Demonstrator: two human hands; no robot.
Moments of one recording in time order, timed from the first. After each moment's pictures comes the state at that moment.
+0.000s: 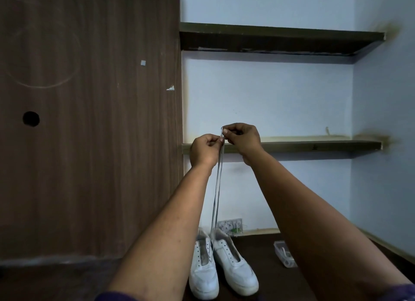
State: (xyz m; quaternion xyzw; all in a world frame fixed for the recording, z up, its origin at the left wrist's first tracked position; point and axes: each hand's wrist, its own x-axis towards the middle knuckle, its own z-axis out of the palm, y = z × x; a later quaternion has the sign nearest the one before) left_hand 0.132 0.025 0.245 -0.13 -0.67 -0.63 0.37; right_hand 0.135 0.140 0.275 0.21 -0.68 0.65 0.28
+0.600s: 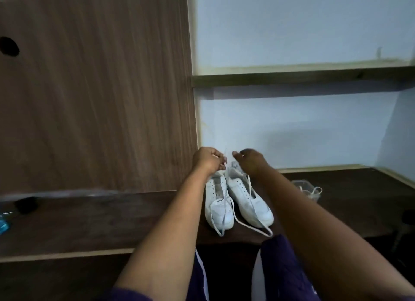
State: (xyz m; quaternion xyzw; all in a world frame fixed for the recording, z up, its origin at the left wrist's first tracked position) left_hand 0.086 -0.025 0.059 0.04 -0.79 -0.60 0.12; right_hand 0.075 0.120 0.064 0.07 -0.93 0.36 0.08
